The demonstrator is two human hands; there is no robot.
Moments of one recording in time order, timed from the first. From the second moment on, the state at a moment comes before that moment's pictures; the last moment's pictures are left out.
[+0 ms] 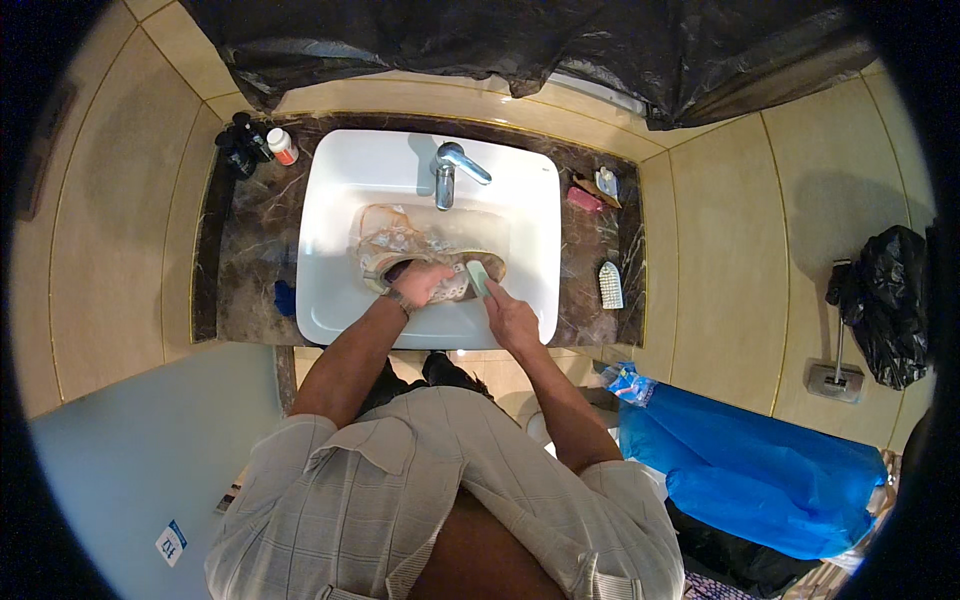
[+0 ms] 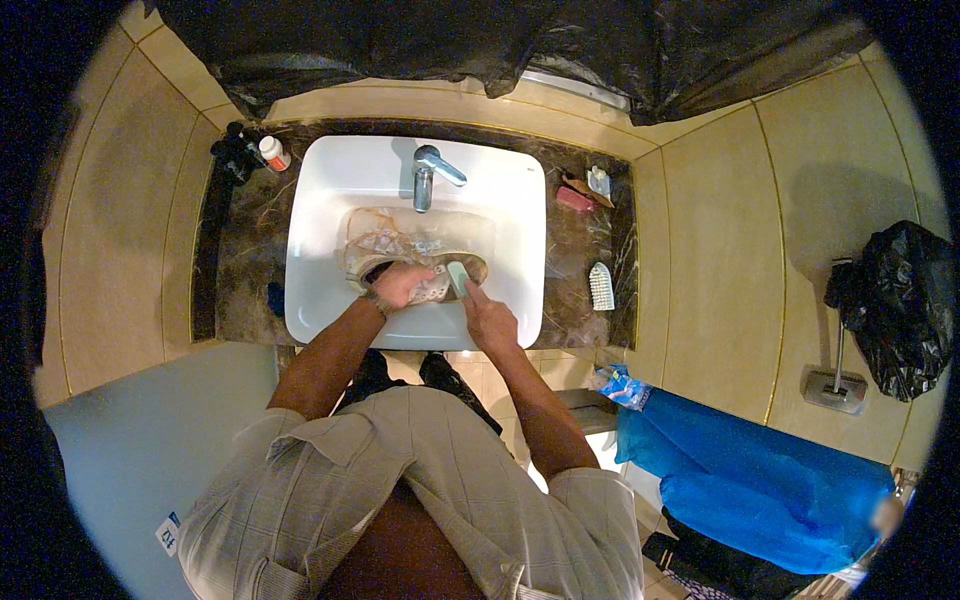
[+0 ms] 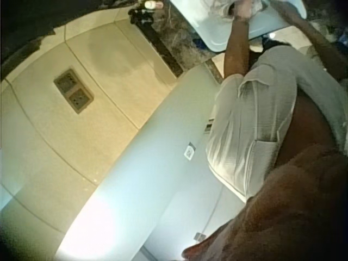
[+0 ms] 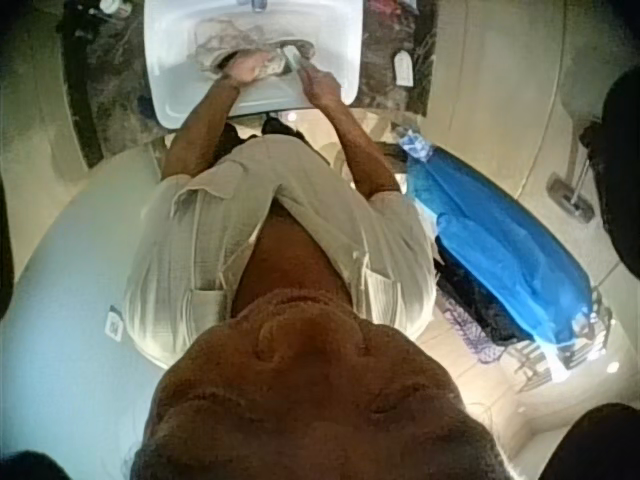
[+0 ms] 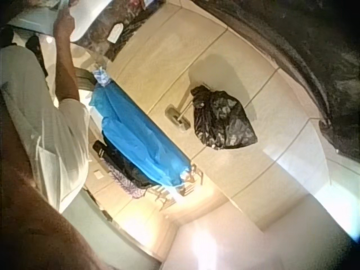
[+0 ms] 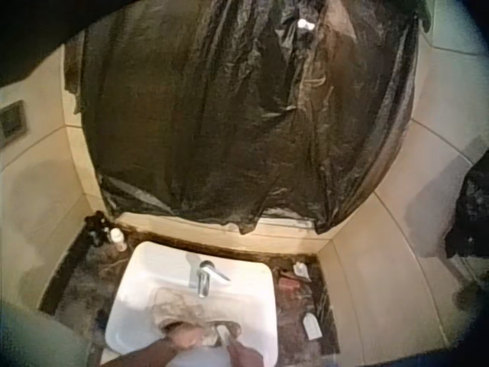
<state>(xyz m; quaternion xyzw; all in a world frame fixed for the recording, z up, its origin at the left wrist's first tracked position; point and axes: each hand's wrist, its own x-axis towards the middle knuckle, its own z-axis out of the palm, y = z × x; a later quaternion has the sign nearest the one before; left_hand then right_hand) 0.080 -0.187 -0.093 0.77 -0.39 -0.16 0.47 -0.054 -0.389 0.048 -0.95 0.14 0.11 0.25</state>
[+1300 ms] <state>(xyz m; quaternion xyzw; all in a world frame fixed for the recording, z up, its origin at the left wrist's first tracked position) 0.076 -0.194 -0.091 0.52 0.08 -0.46 0.72 -0.077 -0.363 0.033 -0.94 0.16 0.10 0.29</state>
